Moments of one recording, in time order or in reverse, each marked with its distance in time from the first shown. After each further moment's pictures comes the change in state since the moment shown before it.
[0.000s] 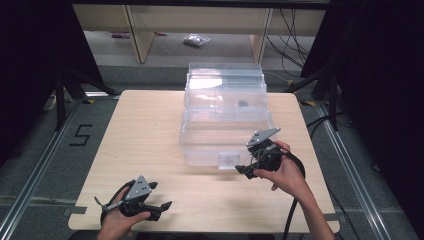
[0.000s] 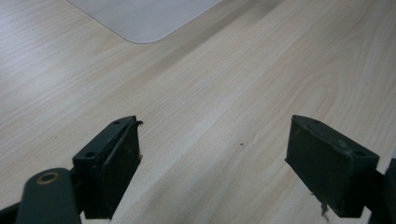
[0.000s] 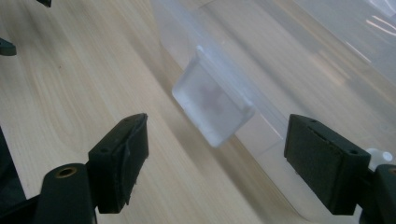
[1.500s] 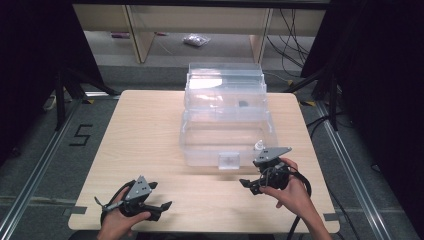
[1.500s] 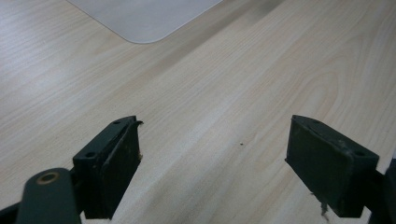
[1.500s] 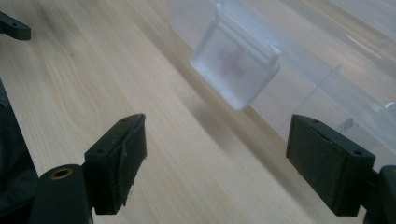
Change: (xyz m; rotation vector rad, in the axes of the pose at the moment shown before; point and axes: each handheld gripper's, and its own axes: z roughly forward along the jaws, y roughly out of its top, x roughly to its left) left arm 0.000 0.000 0.000 -0.005 0.000 0.009; right arm 0.014 -0.045 0.000 -0.082 0.003 0.015
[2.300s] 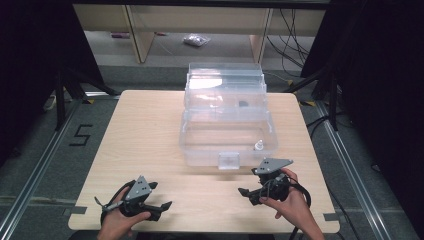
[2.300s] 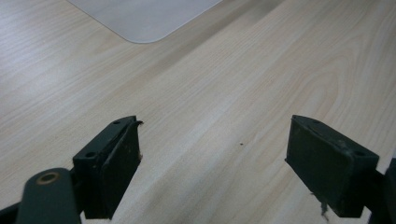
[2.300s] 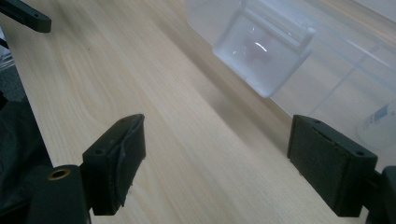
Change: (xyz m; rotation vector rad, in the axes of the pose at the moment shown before) left arm 0.000 0.000 -0.001 0.009 0.003 0.001; right arm 0.017 -0.021 0.002 -0.040 0.015 0.012
